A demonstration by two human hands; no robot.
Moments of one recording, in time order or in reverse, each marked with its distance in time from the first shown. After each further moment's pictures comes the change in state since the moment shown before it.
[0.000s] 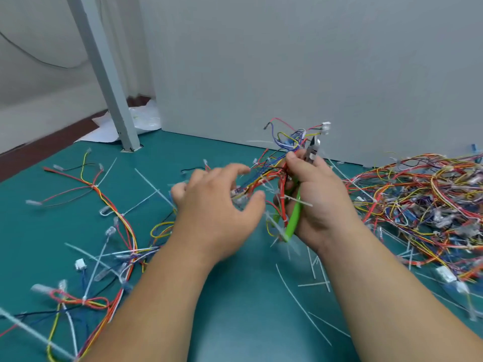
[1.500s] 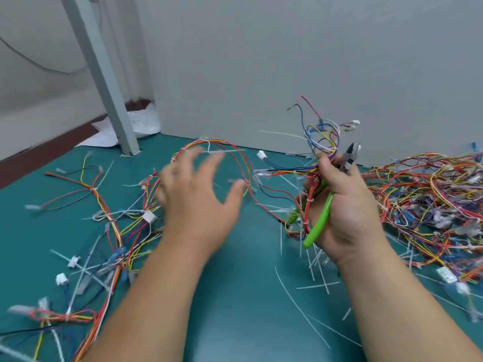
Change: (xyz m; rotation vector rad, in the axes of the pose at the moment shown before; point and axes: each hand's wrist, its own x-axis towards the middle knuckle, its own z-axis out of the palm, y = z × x) left_hand 0.008 -0.016 0.002 0.073 0.099 -0.052; right_hand -0.002 -0.005 -0.036 0.109 0.033 -0.124
